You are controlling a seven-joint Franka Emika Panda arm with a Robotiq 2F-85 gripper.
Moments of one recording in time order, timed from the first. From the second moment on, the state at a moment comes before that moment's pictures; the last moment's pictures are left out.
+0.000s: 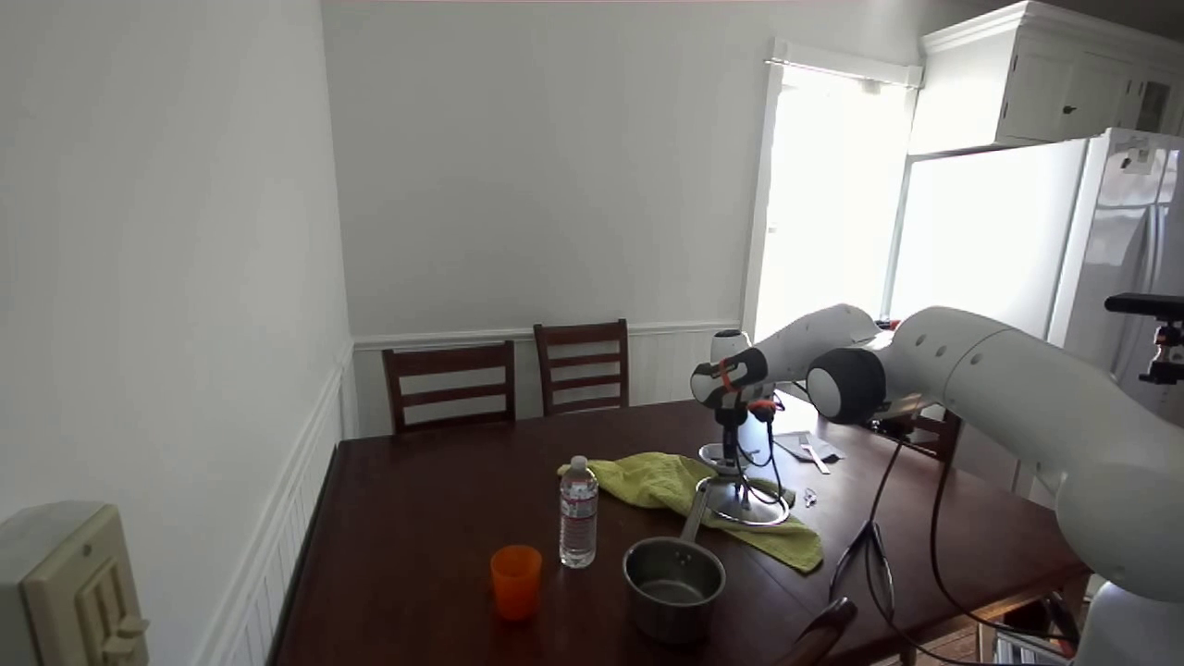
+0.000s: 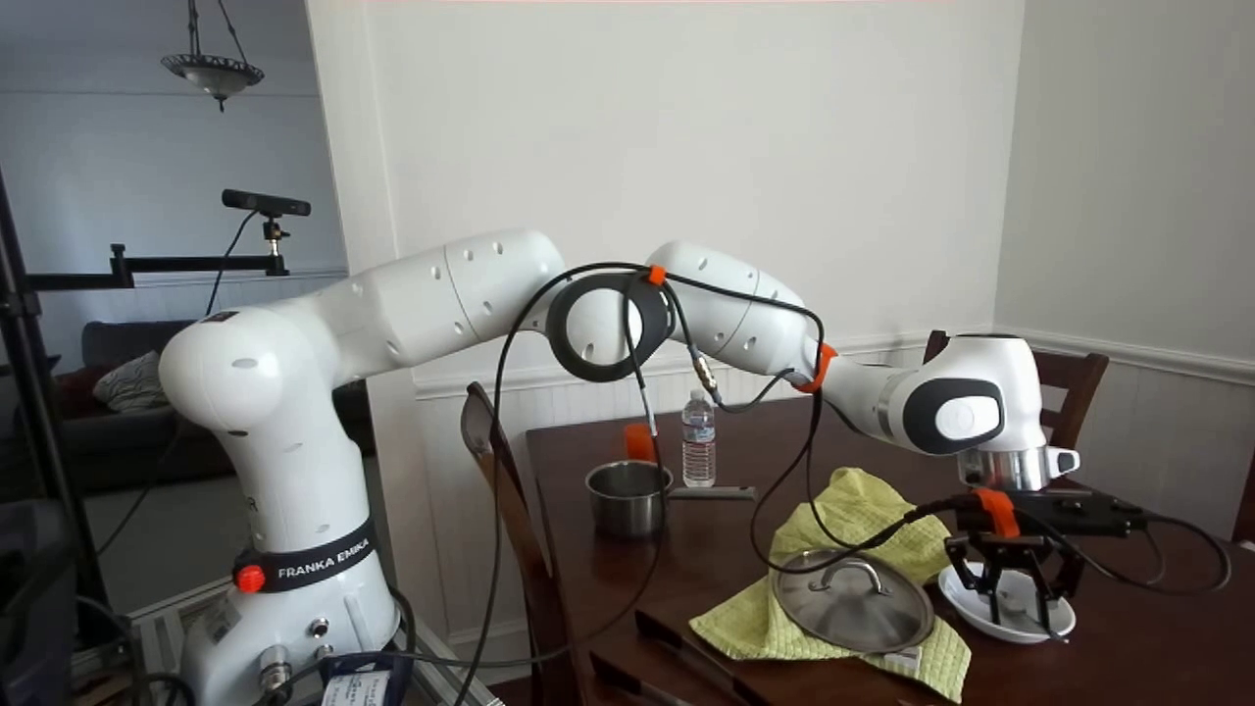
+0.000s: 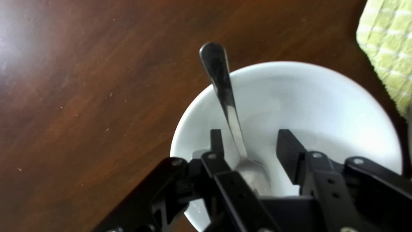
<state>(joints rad) -0.65 1.30 -0.17 -0.78 0.00 2.19 -0.98</state>
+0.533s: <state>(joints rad) -0.63 1.29 -0.19 -0.78 0.00 2.19 -0.99</state>
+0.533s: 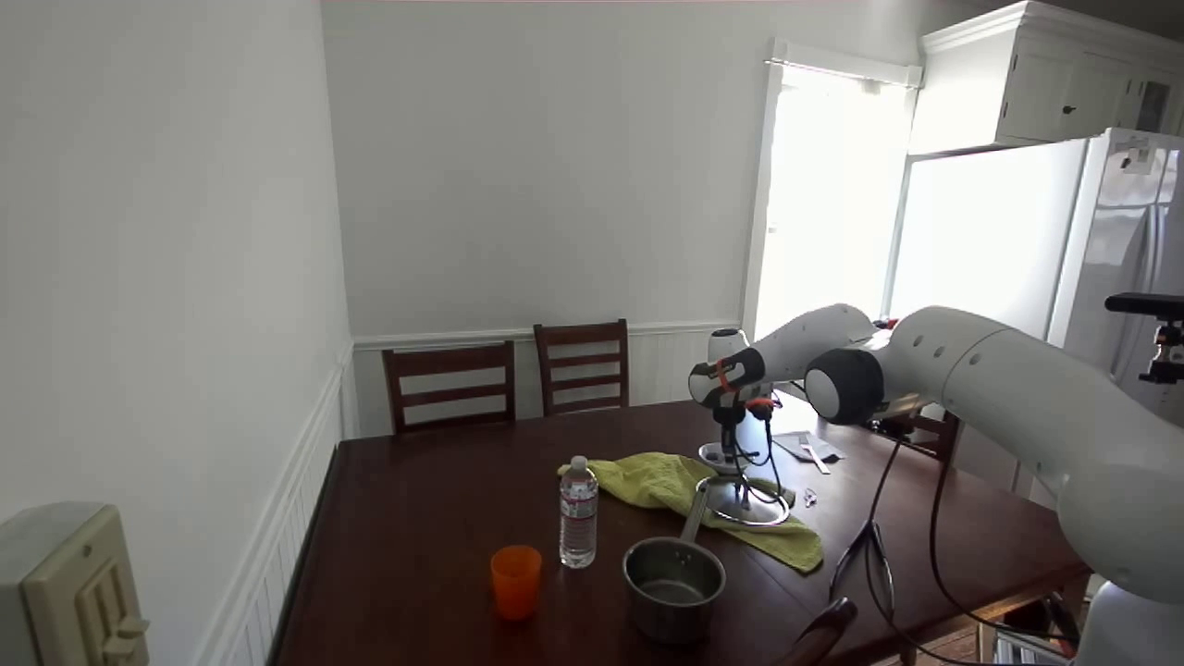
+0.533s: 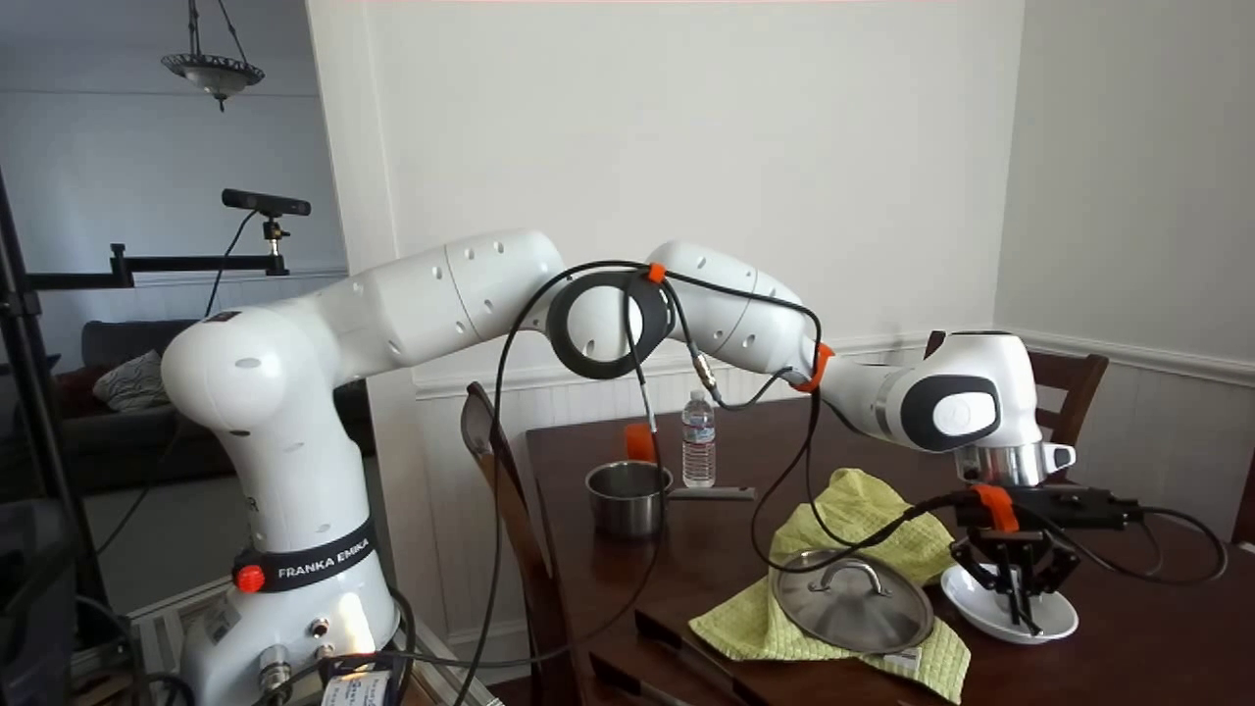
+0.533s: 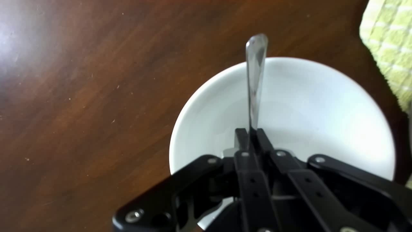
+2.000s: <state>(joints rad) -0.21 0.67 -0.22 -1.48 -0.34 2.15 -1.35</state>
